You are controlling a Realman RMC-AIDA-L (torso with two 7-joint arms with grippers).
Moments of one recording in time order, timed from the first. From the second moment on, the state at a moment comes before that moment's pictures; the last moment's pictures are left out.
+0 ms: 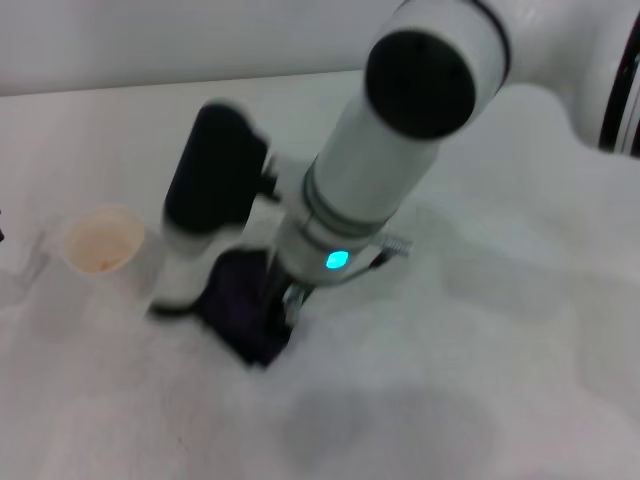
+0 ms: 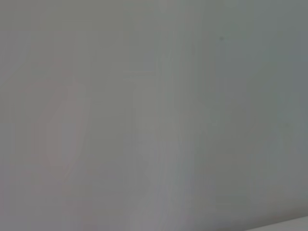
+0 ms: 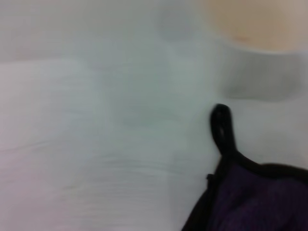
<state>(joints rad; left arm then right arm) -0.26 -2.07 1.10 0.22 -2.49 -1.17 2.80 1.04 2.03 0.91 0.96 -2.15 1.06 -0.38</state>
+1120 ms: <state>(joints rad) -0.24 -2.08 1.10 0.22 -2.48 -1.18 2.80 1.06 2.03 0.78 1.05 -2.07 1.00 -0.42</state>
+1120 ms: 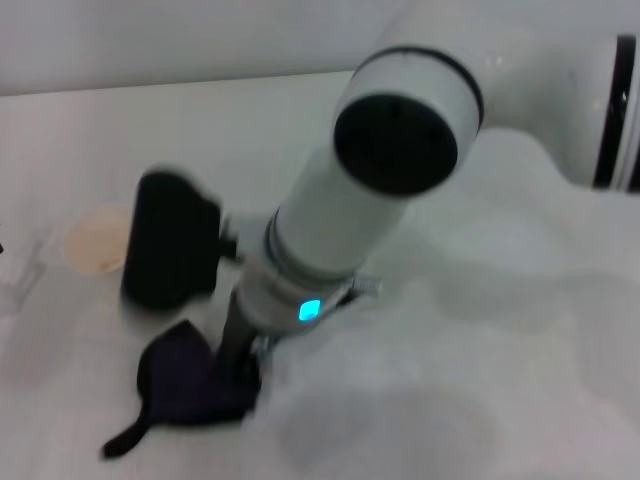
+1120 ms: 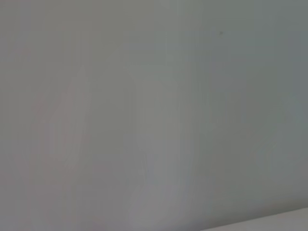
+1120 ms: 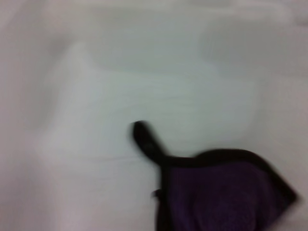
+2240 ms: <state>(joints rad) -0.28 -2.07 1.10 0.22 -2.49 -1.13 2.80 0.80 2.01 1.56 0.93 -2.65 1.18 -0.46</state>
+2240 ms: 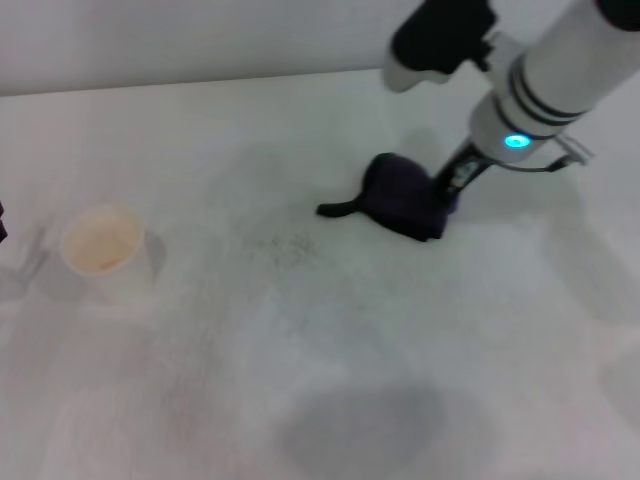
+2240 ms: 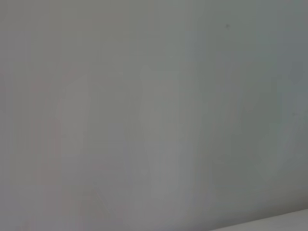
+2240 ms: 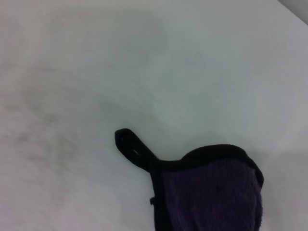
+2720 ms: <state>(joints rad) -0.30 -2.07 1.10 0.22 -2.49 -1.10 2.80 0.70 2.00 1.76 0.94 -2.77 1.23 -0.50</state>
